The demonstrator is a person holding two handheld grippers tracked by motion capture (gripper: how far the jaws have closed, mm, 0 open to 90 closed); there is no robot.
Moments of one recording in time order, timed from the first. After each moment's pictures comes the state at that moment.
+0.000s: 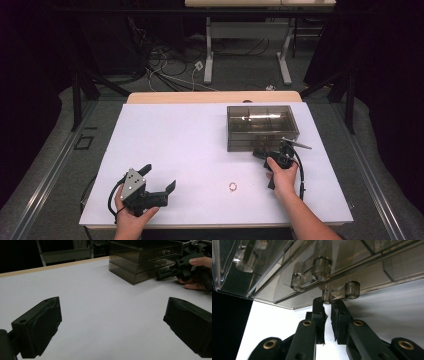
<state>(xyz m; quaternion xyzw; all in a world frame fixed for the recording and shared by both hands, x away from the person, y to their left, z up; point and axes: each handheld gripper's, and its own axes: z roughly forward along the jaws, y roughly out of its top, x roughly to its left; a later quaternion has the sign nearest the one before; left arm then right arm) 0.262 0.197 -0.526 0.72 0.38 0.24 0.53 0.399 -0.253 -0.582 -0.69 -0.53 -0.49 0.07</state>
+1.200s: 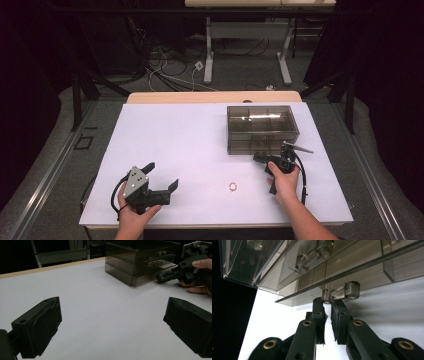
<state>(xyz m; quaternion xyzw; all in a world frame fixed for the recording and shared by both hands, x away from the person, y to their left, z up) 0.269 0.191 -0.526 0.73 0.37 0.24 0.53 0.383 -0.253 -0.583 -0.68 -0.53 -0.50 0.07</state>
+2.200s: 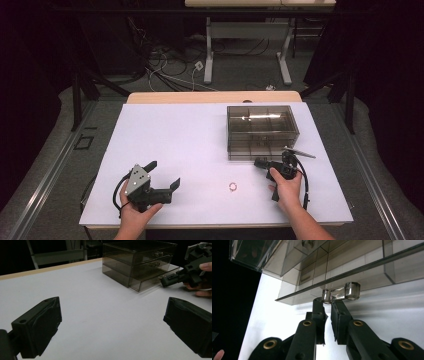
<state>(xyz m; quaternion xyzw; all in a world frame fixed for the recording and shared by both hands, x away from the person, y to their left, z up) 0.273 0.189 -0.525 0.73 0.36 0.23 0.53 0.363 -0.253 -0.580 -0.68 -0.53 -0.49 0.08</state>
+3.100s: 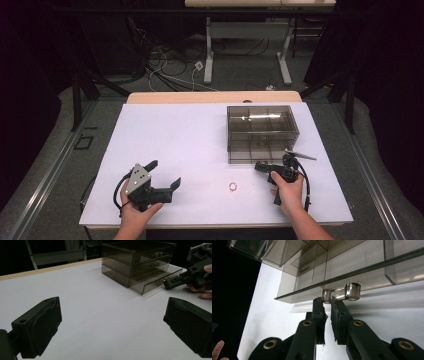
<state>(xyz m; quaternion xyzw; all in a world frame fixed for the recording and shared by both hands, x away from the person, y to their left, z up) 0.275 0.188 -0.525 0.73 0.36 0.23 0.53 0.354 -0.256 -0.580 -0.68 -0.55 -0.47 0.09</state>
